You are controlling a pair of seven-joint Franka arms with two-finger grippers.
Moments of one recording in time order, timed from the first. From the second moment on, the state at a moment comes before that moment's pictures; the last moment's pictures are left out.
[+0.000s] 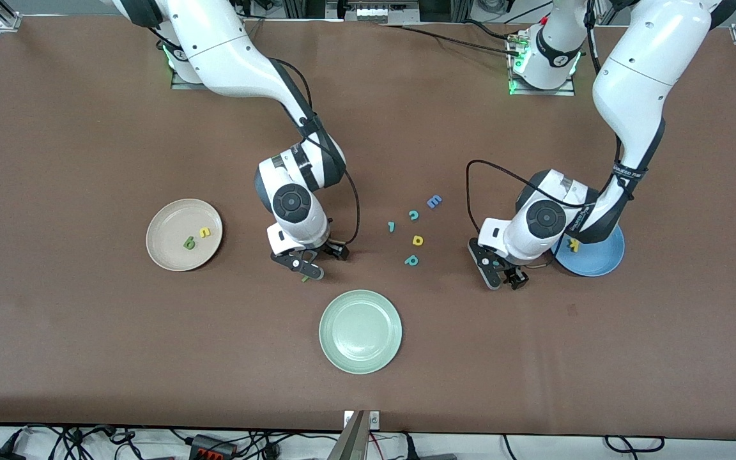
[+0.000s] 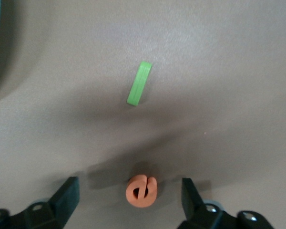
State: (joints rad) left arm 0.04 0.71 -0.35 -1.82 0.39 2.46 0.59; right arm 0.75 0.85 -0.19 -1.48 0.26 2.31 0.87
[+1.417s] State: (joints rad) left arm 0.08 0.61 -0.36 -1.82 0.39 2.33 0.61; right arm 0.63 0.80 -0.22 -1.45 0.27 2.13 0.69
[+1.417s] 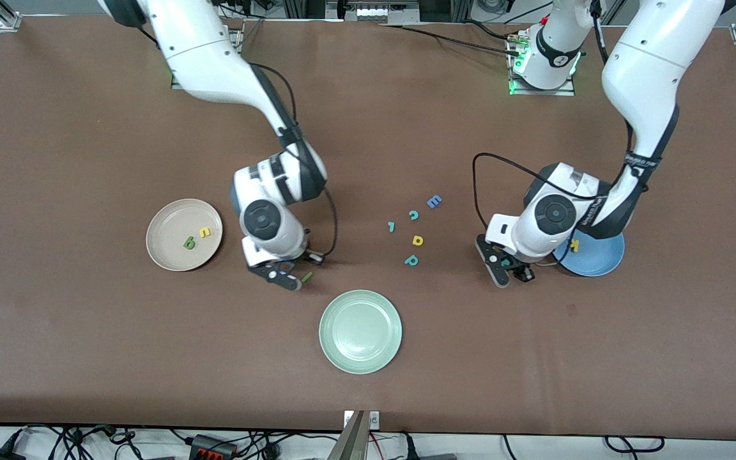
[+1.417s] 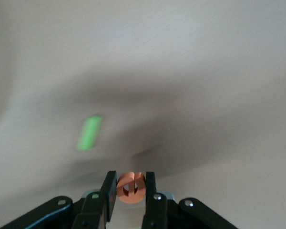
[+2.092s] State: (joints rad) left arm 0.28 0.52 -0.39 -1.86 0.35 2.11 0.53; right arm 0.57 0.59 -0.43 -1.79 0.27 1.97 0.22
